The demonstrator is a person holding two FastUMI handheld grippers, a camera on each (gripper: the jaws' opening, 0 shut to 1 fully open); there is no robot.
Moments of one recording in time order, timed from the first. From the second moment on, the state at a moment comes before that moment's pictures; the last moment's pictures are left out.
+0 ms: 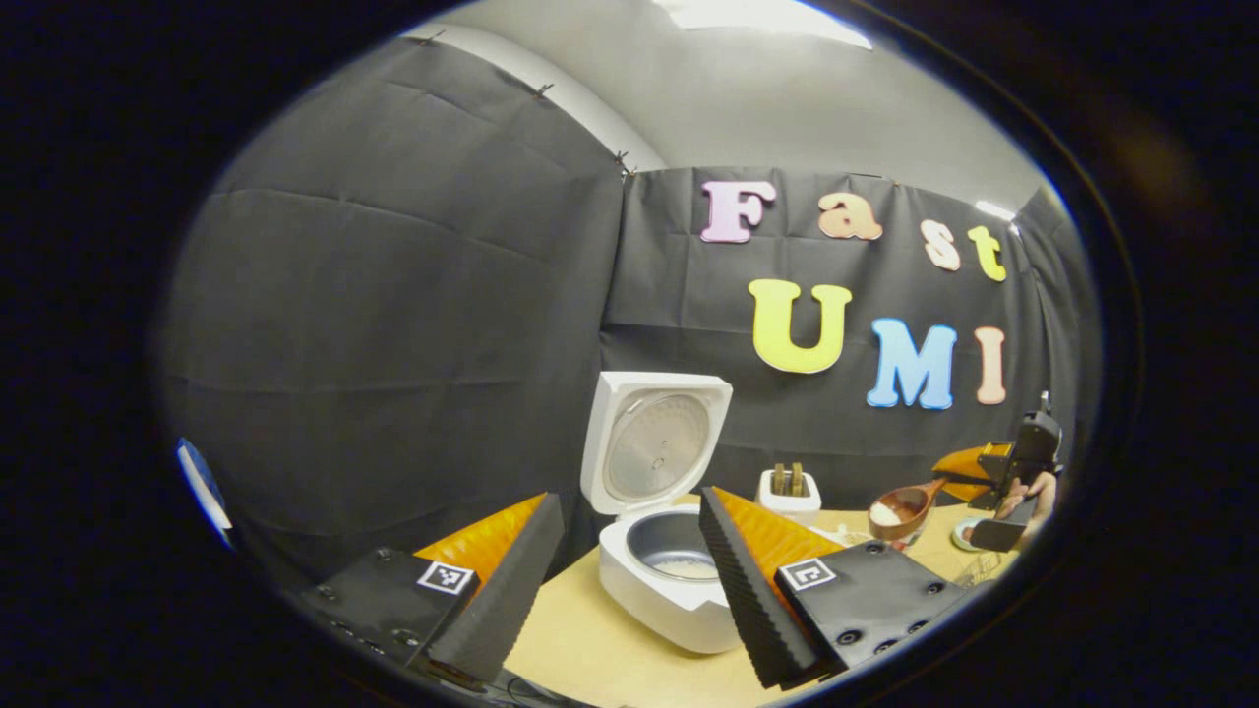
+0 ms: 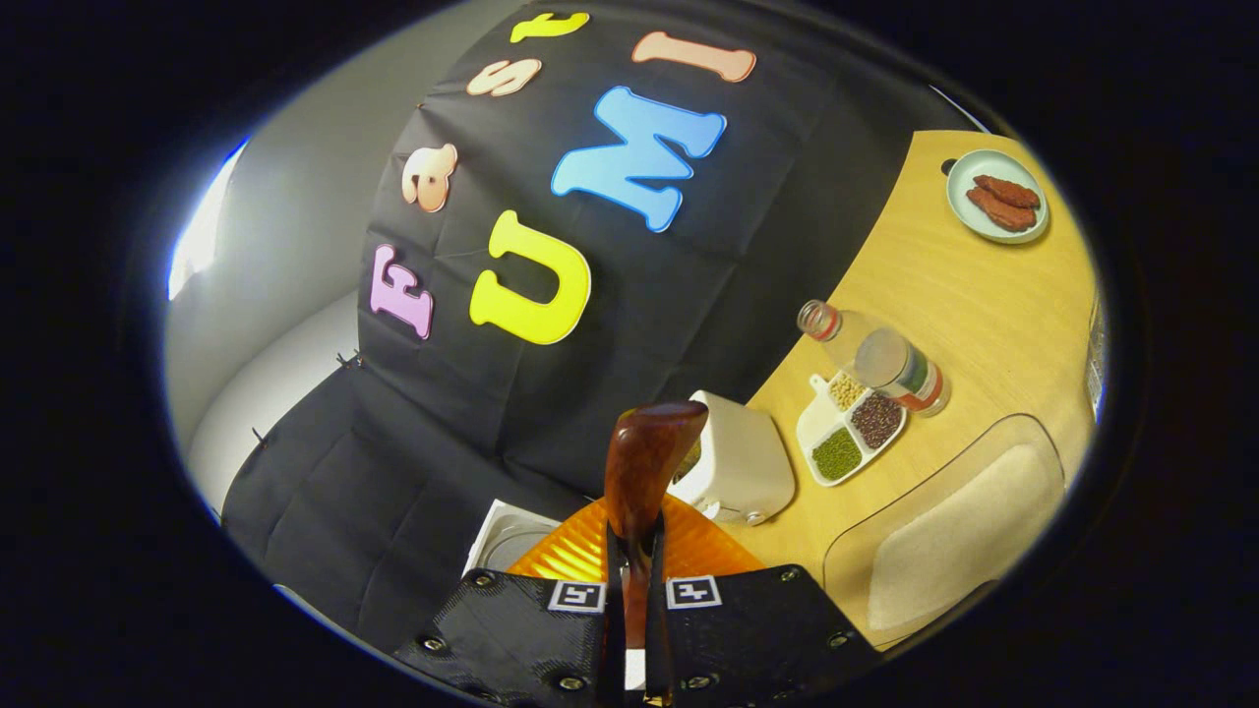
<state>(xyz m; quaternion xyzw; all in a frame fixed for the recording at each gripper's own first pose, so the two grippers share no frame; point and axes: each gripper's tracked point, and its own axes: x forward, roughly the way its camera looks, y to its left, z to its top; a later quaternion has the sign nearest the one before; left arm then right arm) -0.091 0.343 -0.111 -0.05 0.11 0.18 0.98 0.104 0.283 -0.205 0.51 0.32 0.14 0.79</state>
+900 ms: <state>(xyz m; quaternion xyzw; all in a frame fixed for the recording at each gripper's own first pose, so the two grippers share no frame) -0.142 0.376 -0.121 -0.06 0.12 0.23 0.96 0.118 0.497 -0.214 0.40 0.35 0.28 0.80</state>
